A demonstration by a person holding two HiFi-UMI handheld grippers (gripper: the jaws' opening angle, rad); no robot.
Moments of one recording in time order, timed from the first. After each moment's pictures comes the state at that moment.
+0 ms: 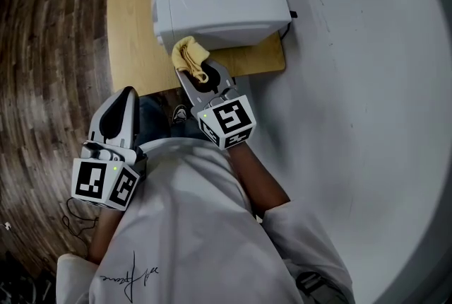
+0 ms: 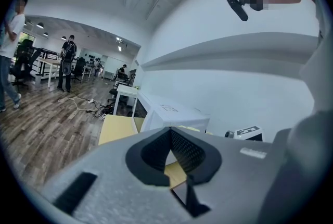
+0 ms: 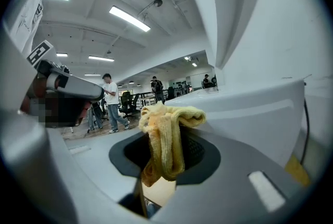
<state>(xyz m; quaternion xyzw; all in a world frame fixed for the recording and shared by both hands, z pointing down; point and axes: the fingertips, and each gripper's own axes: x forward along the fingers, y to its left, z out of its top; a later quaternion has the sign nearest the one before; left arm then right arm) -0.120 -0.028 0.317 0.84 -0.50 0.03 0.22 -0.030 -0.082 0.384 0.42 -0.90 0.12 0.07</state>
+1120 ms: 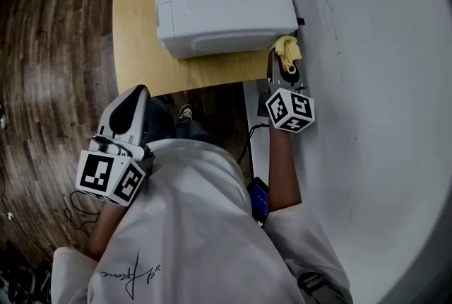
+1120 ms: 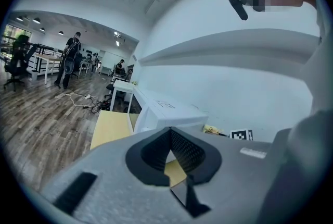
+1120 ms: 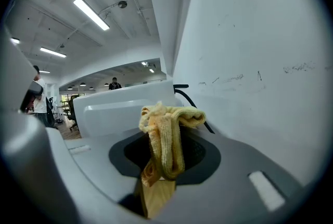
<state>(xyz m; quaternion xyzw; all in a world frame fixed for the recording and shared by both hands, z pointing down) -0.097 -0.044 0.327 0.84 -0.48 0.04 0.24 0.208 -0.136 0.421 0.64 -0.75 0.14 0.04</state>
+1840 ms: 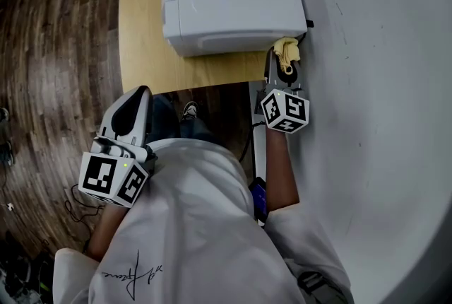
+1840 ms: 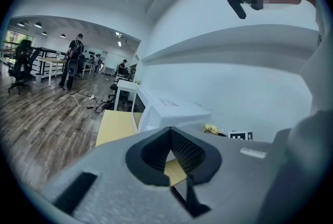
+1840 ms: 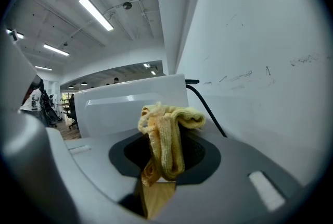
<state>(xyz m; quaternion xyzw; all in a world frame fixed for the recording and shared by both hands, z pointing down) -0.102 -0.042 0.329 0.83 -0.50 0.06 0.23 0.187 -0.142 0.429 0.64 -0.76 0.11 0.04</state>
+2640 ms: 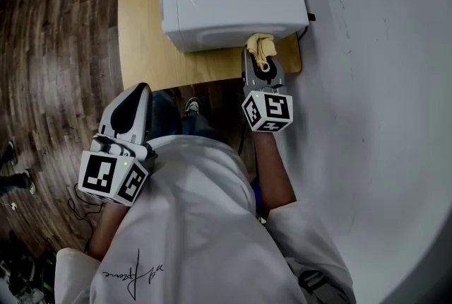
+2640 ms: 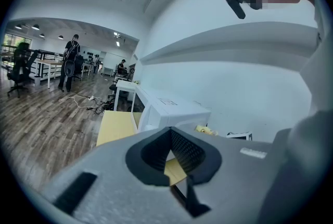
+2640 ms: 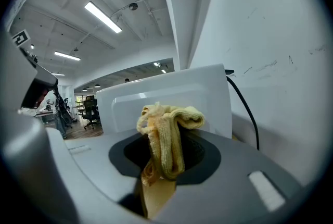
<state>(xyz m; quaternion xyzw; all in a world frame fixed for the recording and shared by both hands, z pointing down) -0.101 -0.040 0.330 0.84 -0.49 0.07 0.23 0.118 -0.130 0.434 0.59 -0.80 0.13 0.04</state>
